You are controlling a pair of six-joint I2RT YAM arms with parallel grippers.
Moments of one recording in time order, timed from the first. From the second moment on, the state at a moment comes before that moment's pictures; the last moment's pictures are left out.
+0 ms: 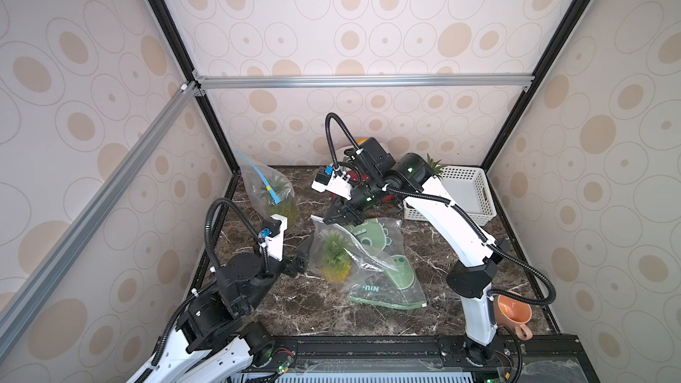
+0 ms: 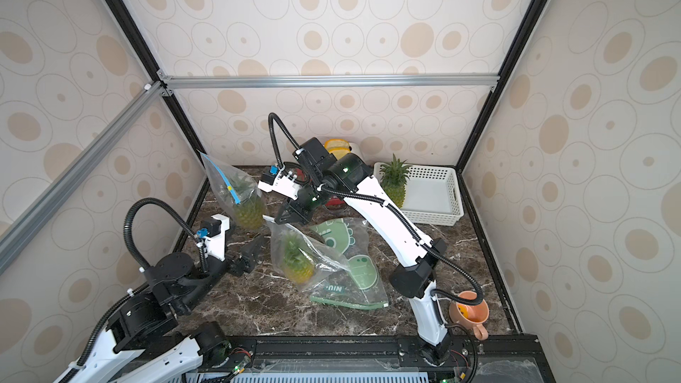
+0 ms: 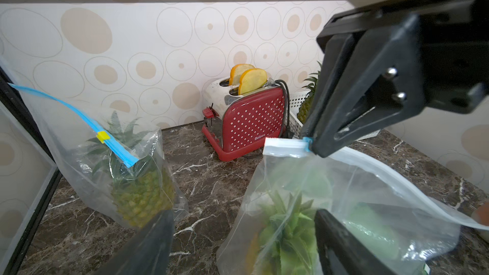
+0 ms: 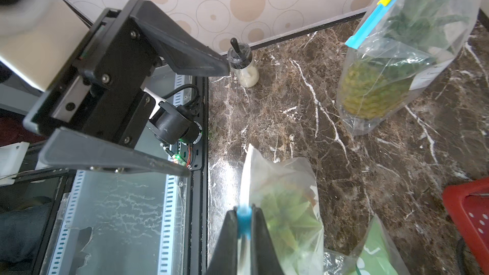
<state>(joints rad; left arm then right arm) -0.80 0.47 0.81 -0.51 -0.39 -0.08 0.94 2.04 2.51 -1.37 -0.65 -0.33</state>
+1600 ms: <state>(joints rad) -0.74 0.80 0.94 -0.59 -0.15 0.31 1.00 2.06 2.51 -1.43 -0.59 -0.52</state>
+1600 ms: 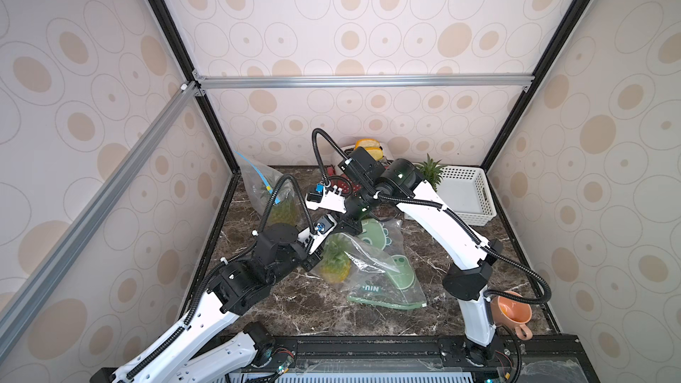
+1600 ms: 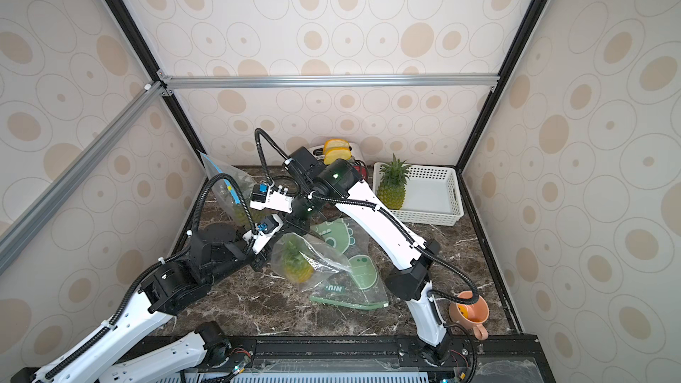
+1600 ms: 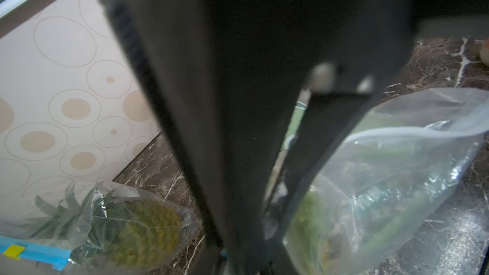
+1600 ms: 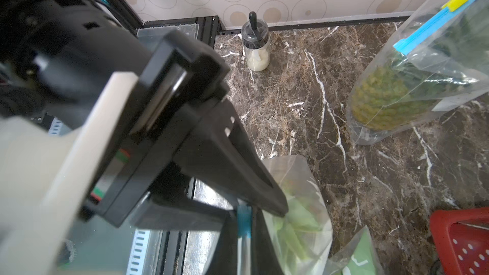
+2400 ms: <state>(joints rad) -0.68 0.79 1.01 -0.68 -0.16 0.31 1.02 2.01 2.43 -1.32 -0.49 -0.52</state>
